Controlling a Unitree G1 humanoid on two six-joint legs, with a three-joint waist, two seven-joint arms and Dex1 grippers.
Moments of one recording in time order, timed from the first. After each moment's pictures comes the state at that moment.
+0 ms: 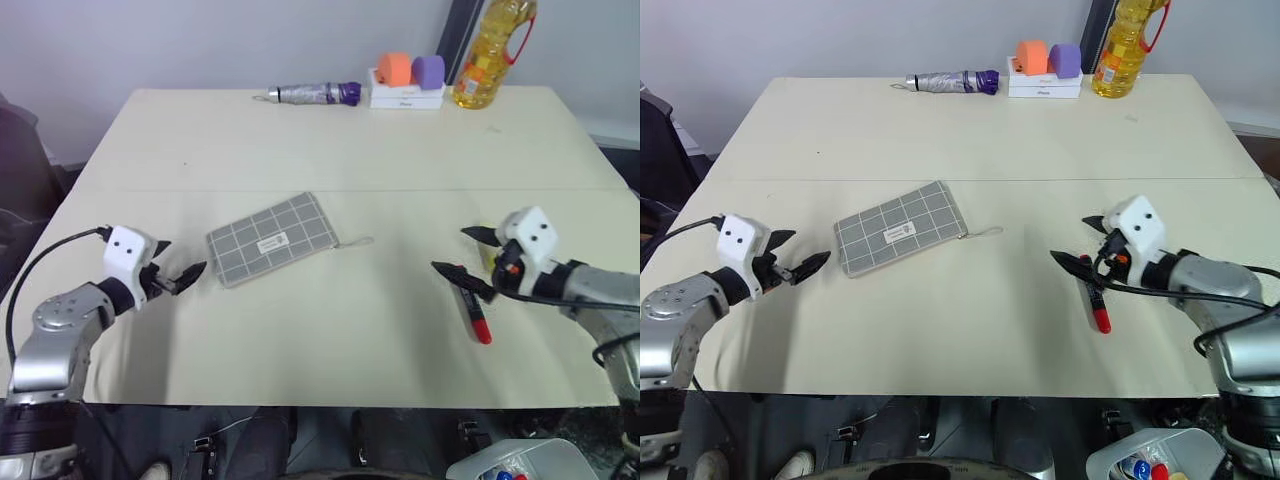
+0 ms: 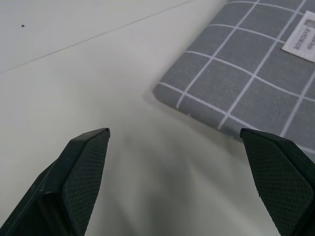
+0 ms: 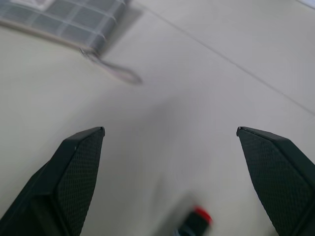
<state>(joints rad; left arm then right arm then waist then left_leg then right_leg) -0.06 0.70 0.27 -0.09 -0.33 0.39 -0.70 -0.16 -0.78 -0.20 -0.34 0.41 0.60 0.79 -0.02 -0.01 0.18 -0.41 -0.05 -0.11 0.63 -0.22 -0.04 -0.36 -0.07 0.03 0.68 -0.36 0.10</state>
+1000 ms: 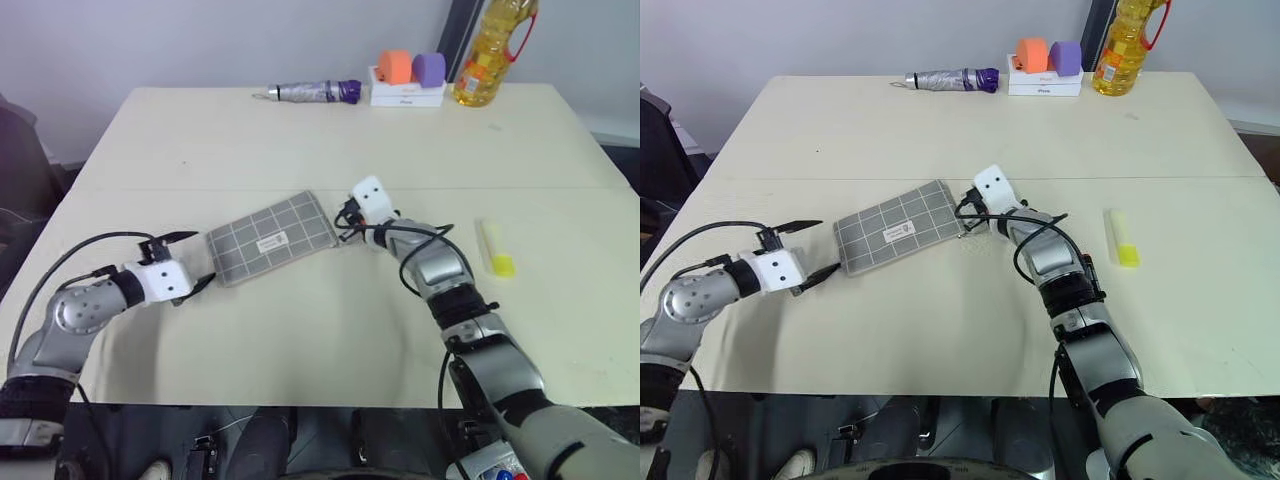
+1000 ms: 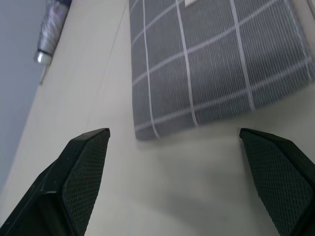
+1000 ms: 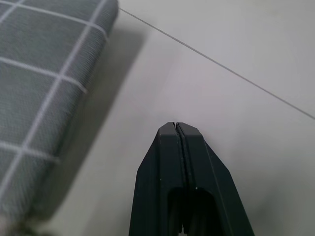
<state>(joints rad) -0.22 0.82 0.01 0.33 0.18 -0.57 -0.68 -0.80 -0.20 0.18 0.55 0.01 0.40 0.42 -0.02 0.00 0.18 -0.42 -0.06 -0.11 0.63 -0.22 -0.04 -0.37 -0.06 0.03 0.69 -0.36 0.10</state>
